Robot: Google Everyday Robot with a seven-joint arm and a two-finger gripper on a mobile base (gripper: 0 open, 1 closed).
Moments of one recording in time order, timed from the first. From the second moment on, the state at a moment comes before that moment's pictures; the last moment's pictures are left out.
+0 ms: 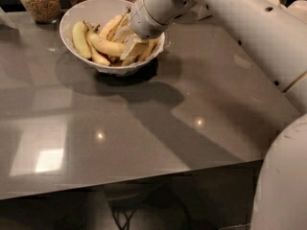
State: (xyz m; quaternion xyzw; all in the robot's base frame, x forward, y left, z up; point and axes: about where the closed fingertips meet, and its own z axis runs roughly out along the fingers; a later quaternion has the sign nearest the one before) arm 0.673 0.081 0.909 -0.79 0.49 0.06 0.36
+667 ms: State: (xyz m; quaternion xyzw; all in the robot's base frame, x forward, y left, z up) arm 0.688 0.086 0.889 -0.79 0.50 0.06 0.35
